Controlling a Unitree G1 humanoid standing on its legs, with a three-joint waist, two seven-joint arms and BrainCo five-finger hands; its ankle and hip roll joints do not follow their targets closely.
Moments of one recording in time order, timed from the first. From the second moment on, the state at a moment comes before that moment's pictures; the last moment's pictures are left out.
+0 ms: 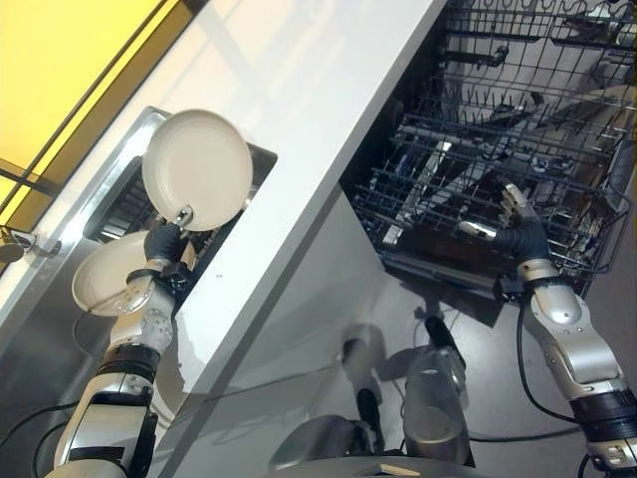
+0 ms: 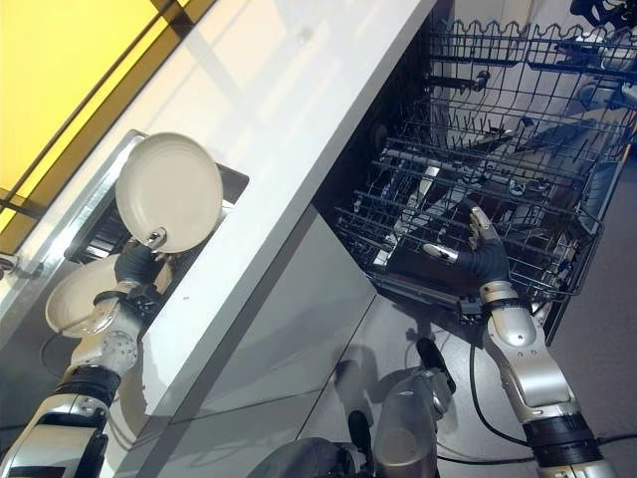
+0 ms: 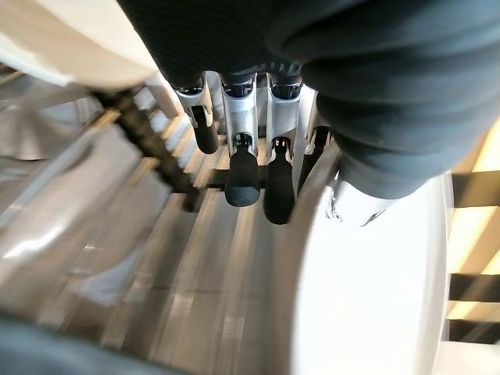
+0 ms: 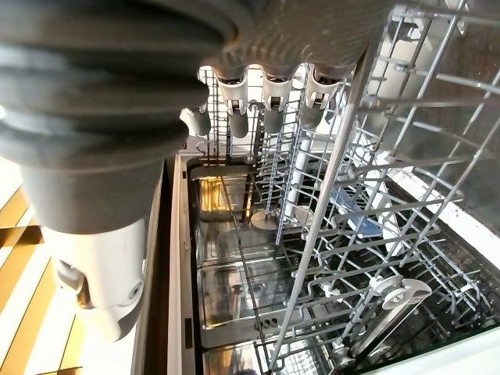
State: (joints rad) left arm -0.40 0.52 -0.02 0.70 -0.86 -0.24 -0.17; right arm -0.07 -0.64 0.00 -0.08 0.36 0.01 -0.14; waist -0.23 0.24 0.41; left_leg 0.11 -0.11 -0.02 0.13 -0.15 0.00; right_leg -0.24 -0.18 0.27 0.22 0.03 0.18
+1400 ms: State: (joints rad) left arm -0.24 0.49 0.01 0.19 -0.44 -0.45 0.18; right arm -0.20 -0.47 0.04 -0.35 0.50 -0.08 0.04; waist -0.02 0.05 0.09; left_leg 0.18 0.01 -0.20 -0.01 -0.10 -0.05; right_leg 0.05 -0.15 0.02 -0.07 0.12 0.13
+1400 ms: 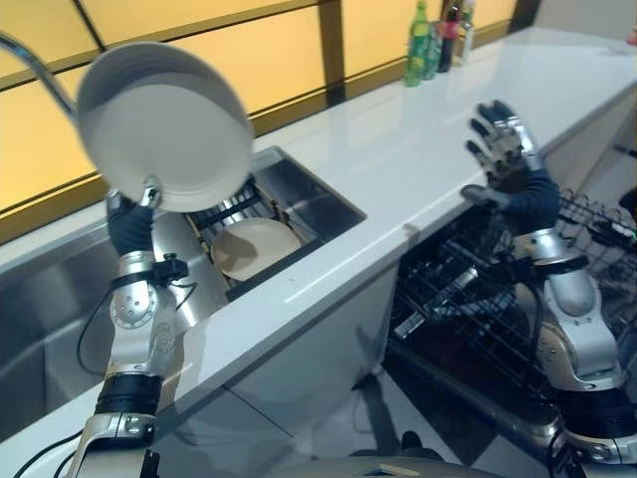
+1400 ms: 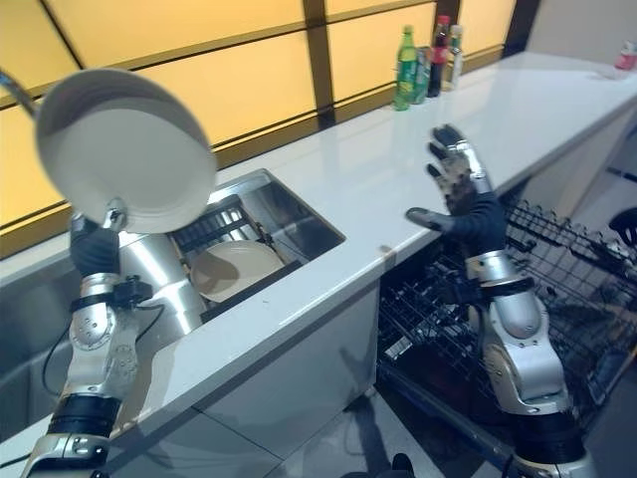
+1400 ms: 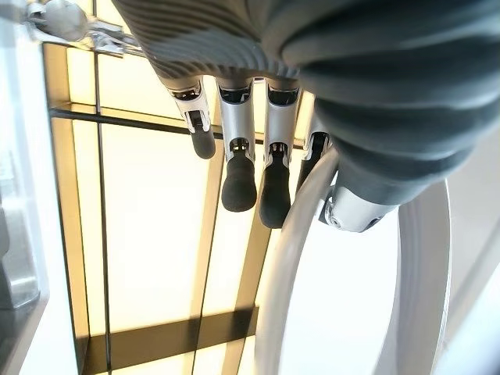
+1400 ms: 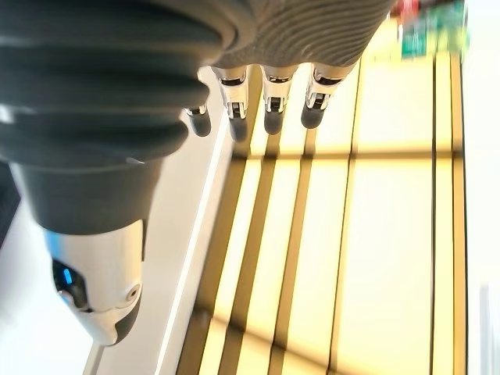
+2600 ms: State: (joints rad) left arm -0.29 0.69 -0.29 -0.03 -0.25 -0.38 -0.03; right arm -0.28 -0.57 0.33 -0.31 0.69 0.06 0.10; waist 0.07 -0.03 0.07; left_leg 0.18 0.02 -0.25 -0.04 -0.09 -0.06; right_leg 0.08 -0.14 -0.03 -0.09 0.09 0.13
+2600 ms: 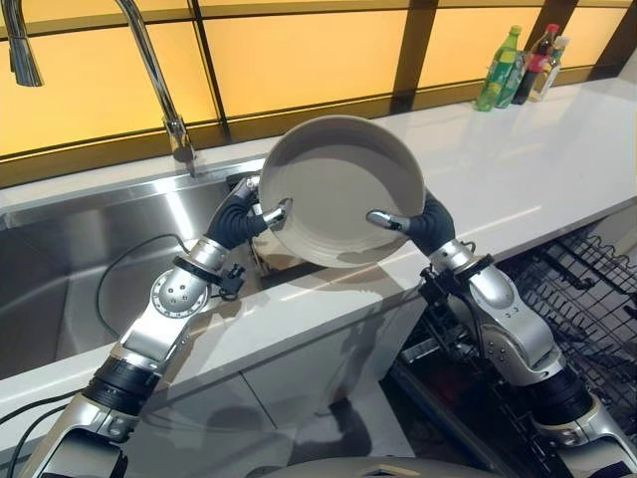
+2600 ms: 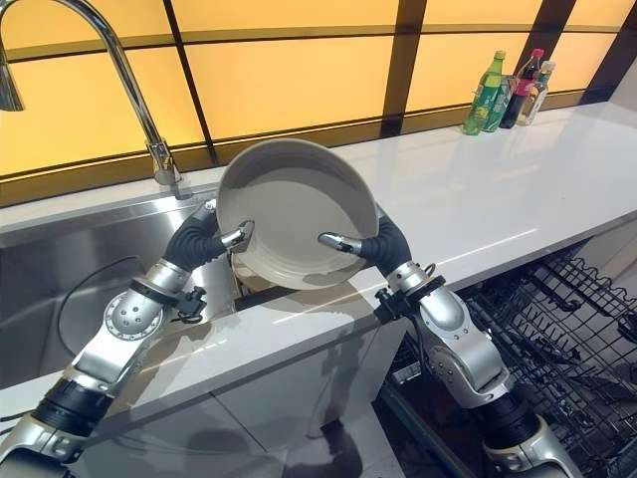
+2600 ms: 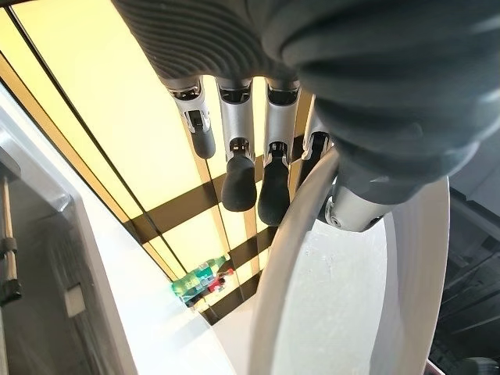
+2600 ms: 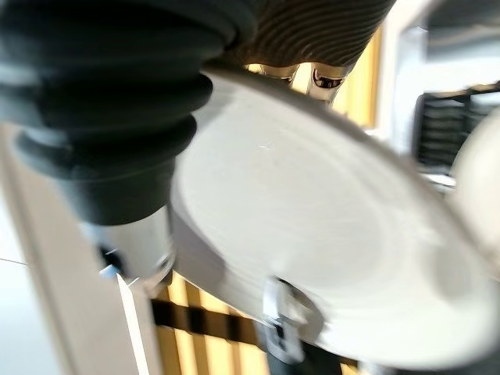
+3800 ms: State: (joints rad) left arm -0.28 0.52 0.06 -0.06 -0.42 -0.30 0.21; right arm -0.20 -0.51 0.07 -0.28 0.50 0.05 0.00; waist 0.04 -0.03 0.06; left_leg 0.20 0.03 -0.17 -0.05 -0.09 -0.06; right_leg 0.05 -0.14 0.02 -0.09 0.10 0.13
